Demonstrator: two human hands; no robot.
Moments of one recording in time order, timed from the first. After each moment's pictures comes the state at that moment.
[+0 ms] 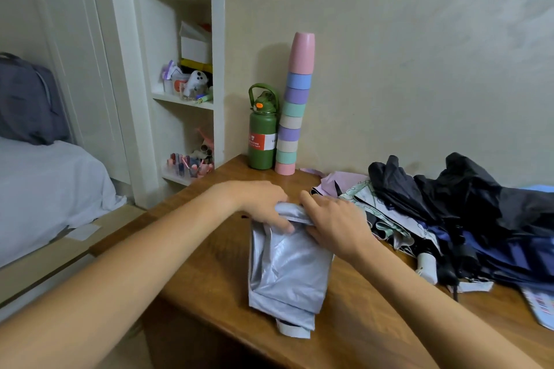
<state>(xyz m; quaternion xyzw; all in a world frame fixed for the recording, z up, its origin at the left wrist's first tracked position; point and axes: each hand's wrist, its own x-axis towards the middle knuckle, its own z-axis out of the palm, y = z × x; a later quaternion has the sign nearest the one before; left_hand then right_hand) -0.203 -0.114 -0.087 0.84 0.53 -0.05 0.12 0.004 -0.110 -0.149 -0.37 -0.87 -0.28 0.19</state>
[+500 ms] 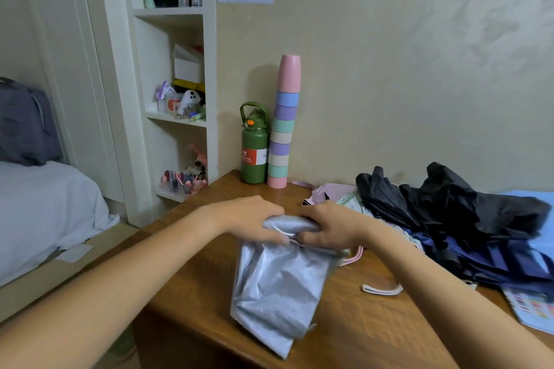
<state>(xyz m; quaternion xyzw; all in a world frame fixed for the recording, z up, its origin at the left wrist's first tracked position) -0.210 -0.135 -0.091 0.88 0.46 0.03 0.06 0.020 -0.121 -0.090 -0.38 -0.92 0.04 0.05</state>
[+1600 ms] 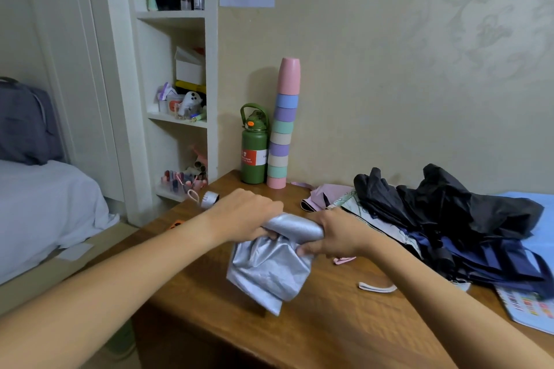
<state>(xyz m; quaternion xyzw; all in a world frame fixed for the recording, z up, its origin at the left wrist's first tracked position) -0.211 -0.150 -0.099 0.87 0.43 0.04 -0.23 0.040 -0.118 -0.114 -0.41 -0.90 0.09 0.11</state>
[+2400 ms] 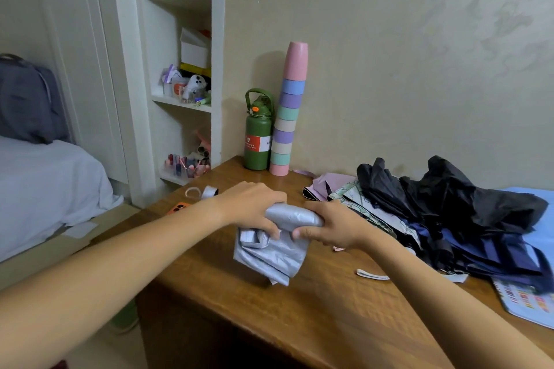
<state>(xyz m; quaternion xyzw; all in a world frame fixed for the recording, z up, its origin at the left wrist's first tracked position) -0.207 -0.137 -0.112 0.88 0.47 0.04 -0.06 0.038 -0.119 -0.129 -0.36 -0.91 0.13 0.16</state>
